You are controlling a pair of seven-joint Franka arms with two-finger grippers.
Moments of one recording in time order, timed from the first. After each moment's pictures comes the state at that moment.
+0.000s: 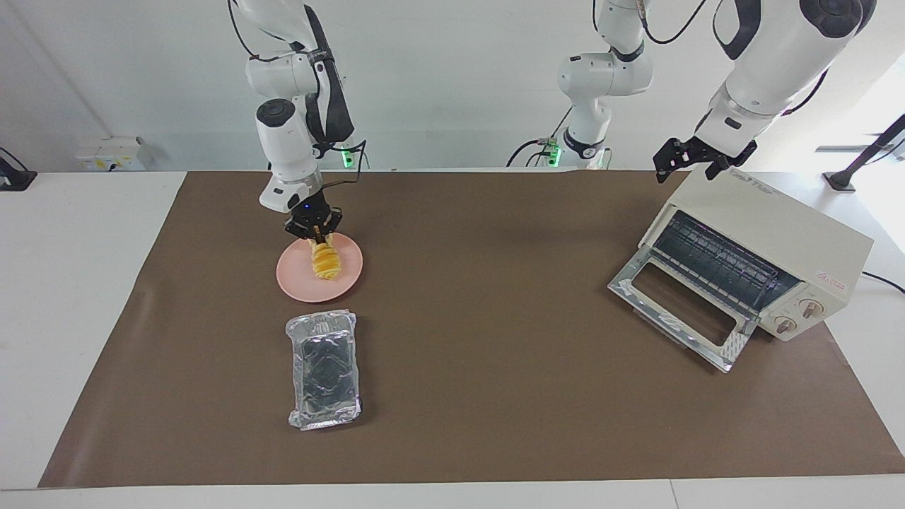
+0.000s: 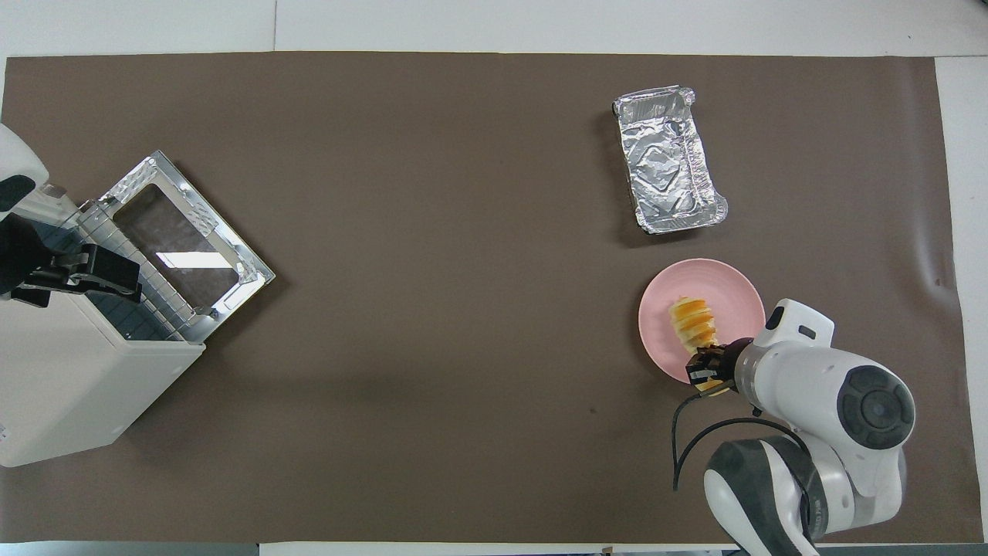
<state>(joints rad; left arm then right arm) -0.05 -0.05 -0.05 -1.64 0.02 1.41 -0.07 0.10 -0.24 0.09 -2.69 0.05 2.57 -0.15</state>
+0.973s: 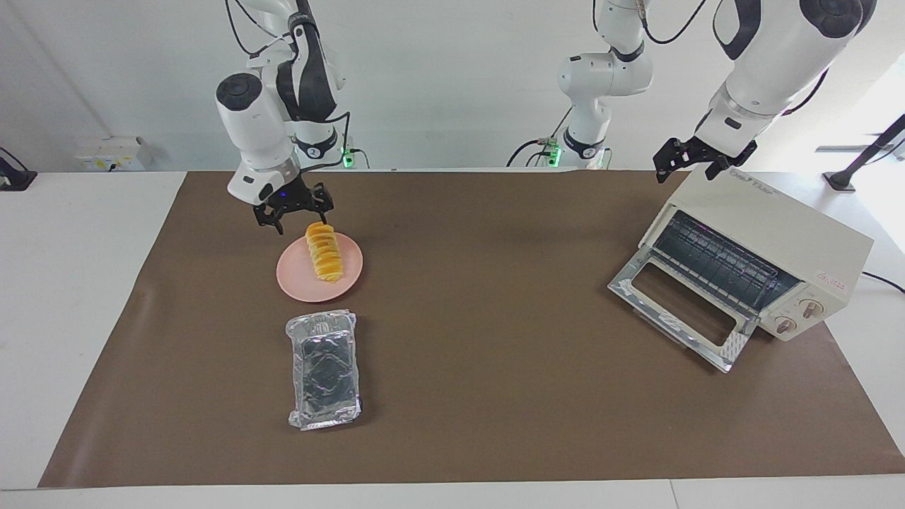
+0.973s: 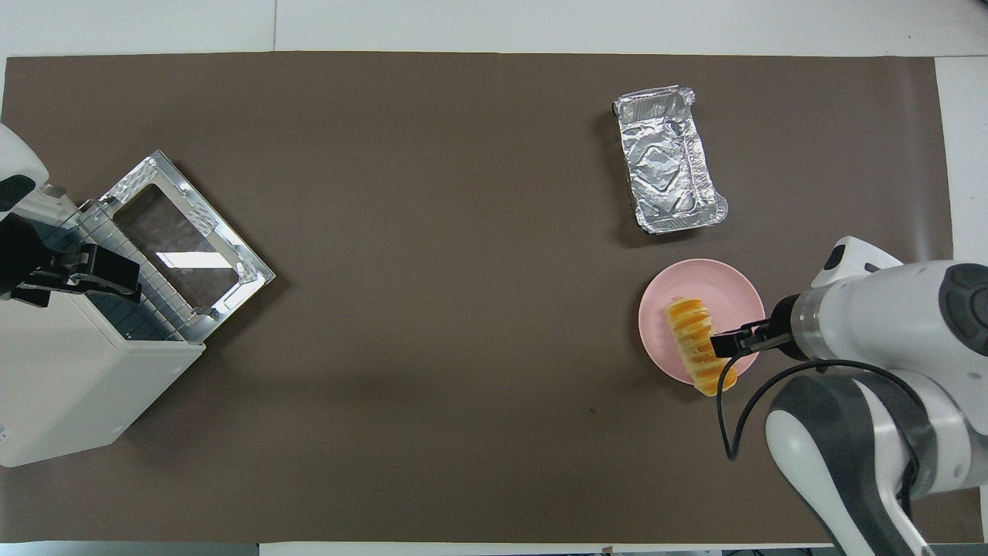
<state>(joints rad) -0.05 -0.05 -0.05 -1.64 0.02 1.41 -0.07 0.02 -0.24 0.08 -2.28 0.05 2.01 -0.18</state>
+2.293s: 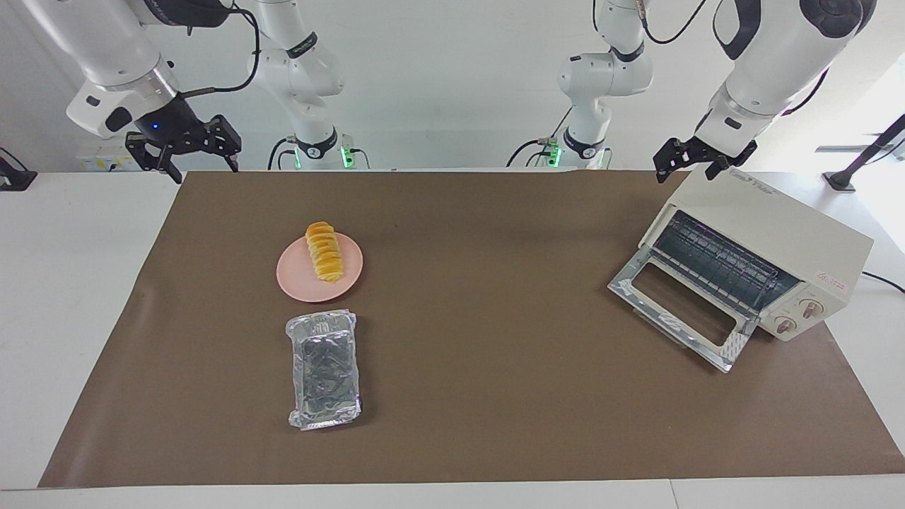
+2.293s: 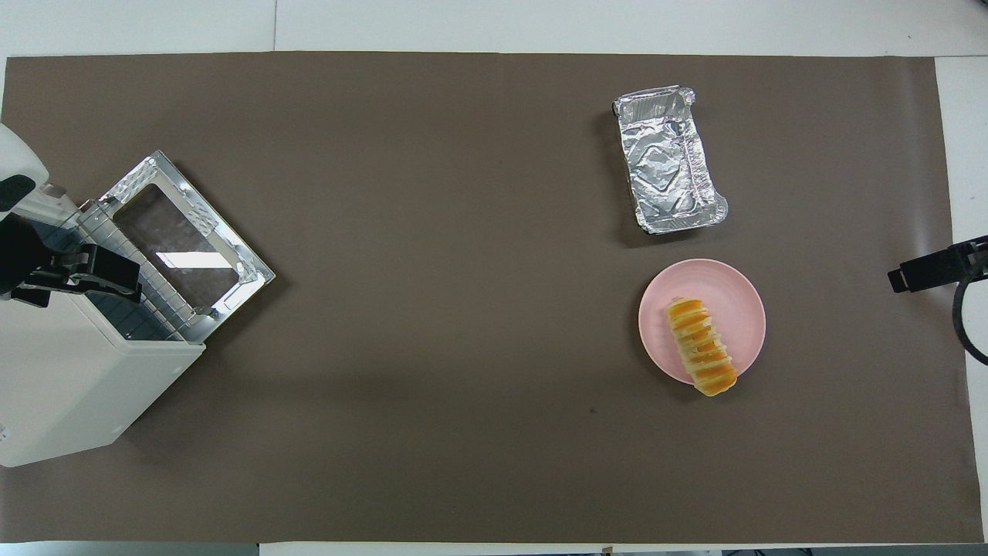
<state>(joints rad) -0.05 -0.05 -0.05 -1.64 0.02 1.41 -0.07 -0.16 -0.05 0.08 -1.62 0.03 1.46 -0.28</state>
